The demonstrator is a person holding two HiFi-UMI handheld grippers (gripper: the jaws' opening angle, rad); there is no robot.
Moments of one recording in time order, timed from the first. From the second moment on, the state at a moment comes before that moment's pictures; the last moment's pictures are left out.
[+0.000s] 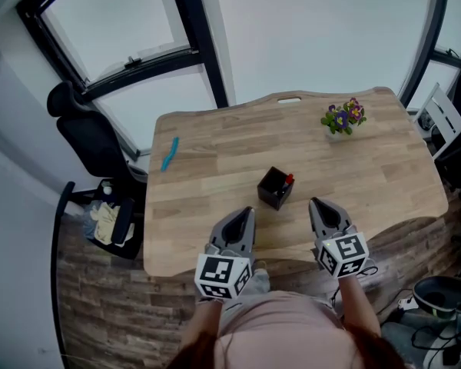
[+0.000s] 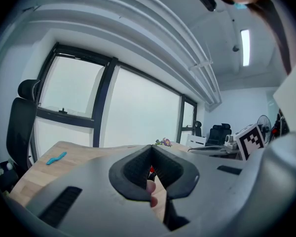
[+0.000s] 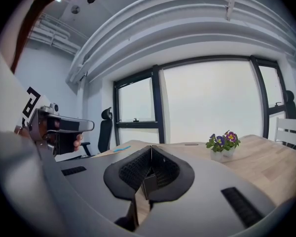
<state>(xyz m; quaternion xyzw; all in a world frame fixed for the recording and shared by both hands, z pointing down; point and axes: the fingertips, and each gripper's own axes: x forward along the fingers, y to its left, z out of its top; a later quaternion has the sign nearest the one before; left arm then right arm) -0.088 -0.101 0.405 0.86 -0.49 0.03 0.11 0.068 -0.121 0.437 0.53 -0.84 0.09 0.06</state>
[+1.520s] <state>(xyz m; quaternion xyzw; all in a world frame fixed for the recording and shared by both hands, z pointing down) -0.060 0.014 0.344 0.84 -0.54 -0.01 0.07 0.129 -0.003 0.348 0.55 -0.83 -0.03 0.01</state>
